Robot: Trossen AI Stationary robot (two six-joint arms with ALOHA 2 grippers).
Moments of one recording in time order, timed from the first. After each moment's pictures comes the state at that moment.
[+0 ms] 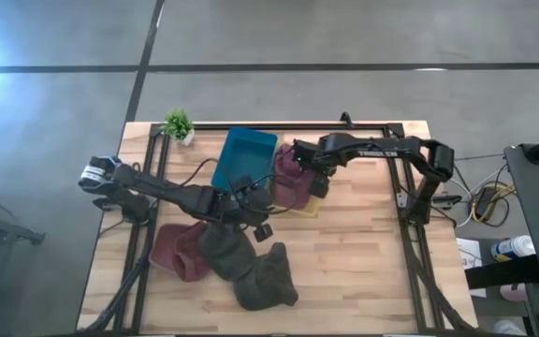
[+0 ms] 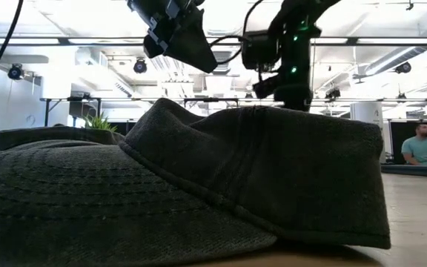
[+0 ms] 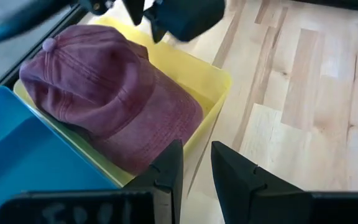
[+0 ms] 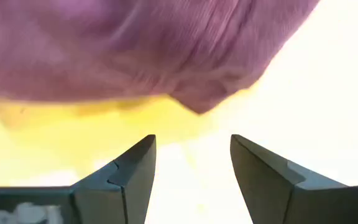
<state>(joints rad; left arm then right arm) -0.21 1.57 1.22 -0.40 -0.49 -0.39 -0.29 1.76 1.33 -1.07 0.18 0.11</state>
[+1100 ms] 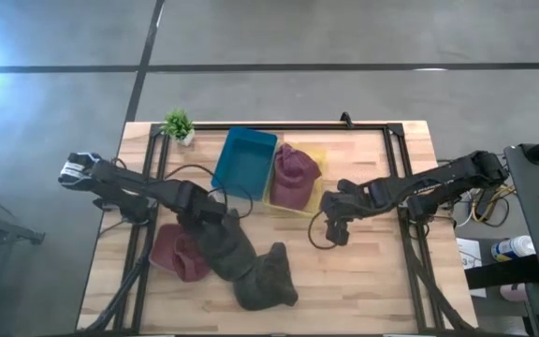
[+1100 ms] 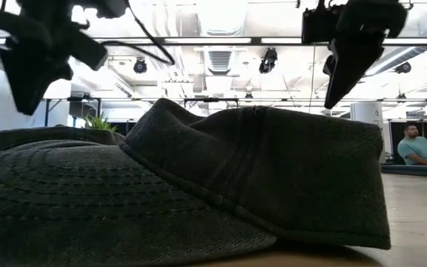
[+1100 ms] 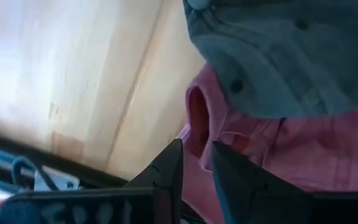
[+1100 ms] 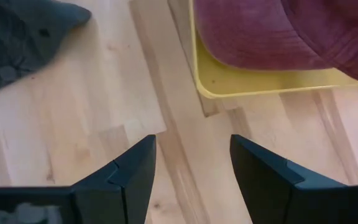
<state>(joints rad) -0.18 1.37 1.03 -1.29 0.03 -0.59 0.19 1.35 0.97 -0.78 0.18 0.50</state>
